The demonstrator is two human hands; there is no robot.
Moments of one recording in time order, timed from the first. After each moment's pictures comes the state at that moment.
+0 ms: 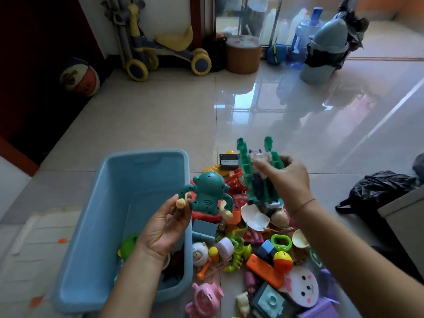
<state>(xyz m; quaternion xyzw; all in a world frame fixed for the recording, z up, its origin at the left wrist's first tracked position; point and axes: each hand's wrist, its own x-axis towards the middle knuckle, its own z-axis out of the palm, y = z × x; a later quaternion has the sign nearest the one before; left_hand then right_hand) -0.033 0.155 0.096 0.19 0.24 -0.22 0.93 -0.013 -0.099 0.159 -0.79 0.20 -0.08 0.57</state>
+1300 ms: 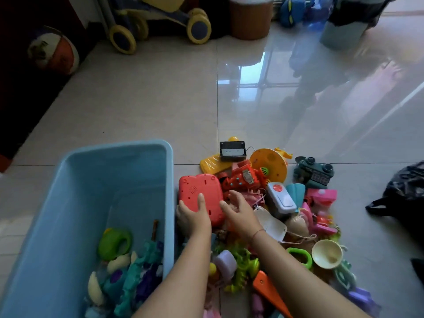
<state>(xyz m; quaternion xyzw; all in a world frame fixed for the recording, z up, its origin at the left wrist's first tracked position) 0.048 0.054 -0.065 0.78 0.40 -0.03 0.48 0.036 -0.059 -0.057 -0.79 0.15 0.16 0.57</state>
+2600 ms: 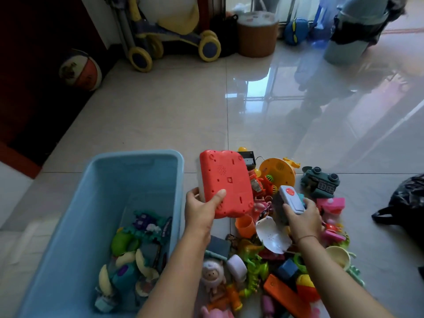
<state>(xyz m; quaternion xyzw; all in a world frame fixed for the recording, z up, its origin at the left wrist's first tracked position) 0.033 0.081 0.046 0.68 0.23 -0.06 0.70 0.020 -0.147 -0.042 -0.85 0.37 -0.06 0.37</state>
